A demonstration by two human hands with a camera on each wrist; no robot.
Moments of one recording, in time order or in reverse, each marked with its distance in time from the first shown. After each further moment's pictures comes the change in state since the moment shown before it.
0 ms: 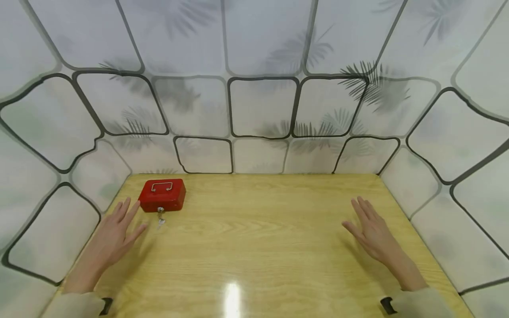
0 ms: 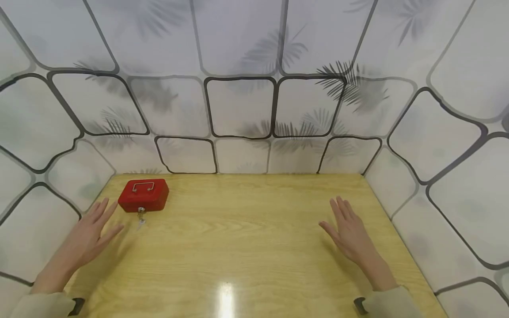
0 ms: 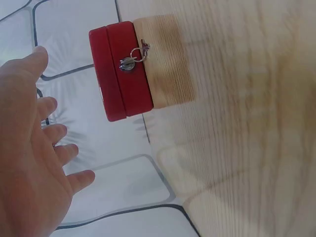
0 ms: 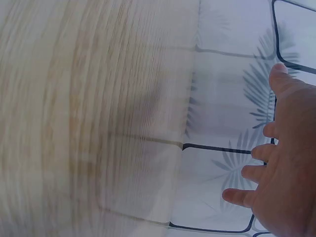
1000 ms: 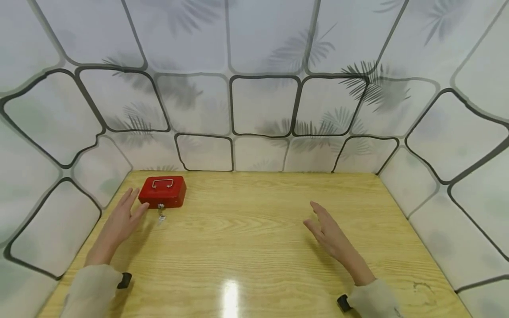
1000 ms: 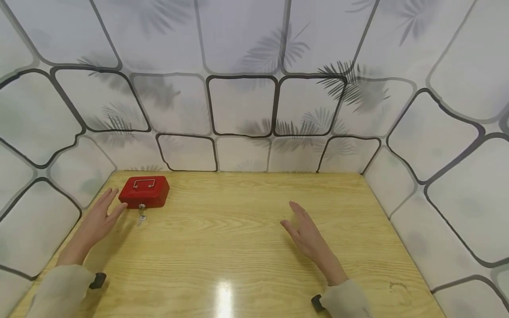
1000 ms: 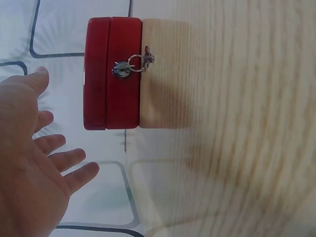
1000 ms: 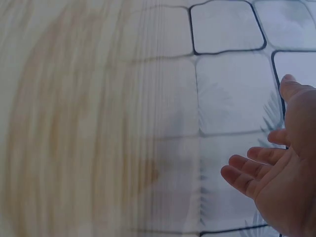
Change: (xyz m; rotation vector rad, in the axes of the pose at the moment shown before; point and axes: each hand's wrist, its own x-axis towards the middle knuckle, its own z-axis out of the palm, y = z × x) left_hand 0.034 -0.013 0.014 -0.304 -0.076 -0.261; right_hand 0.026 -0.071 0.065 0.317 -0.096 0.046
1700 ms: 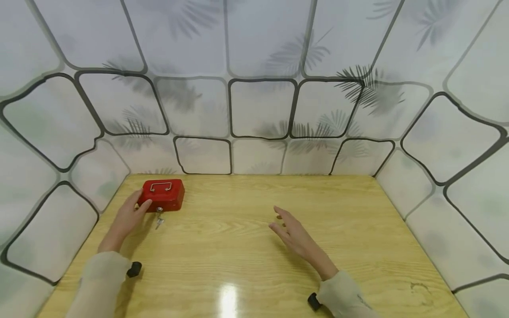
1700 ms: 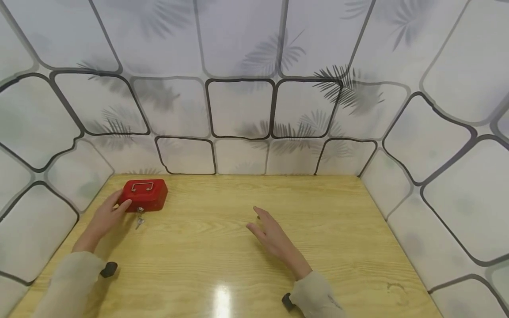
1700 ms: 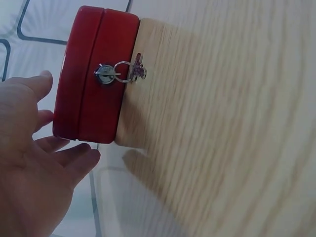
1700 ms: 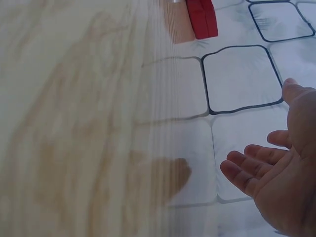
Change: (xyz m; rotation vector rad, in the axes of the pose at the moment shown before) left_hand 0.032 -0.018 0.018 -0.169 -0.030 -0.014; right_hand 0.031 -0.046 0.060 0.144 -0.099 -0.022
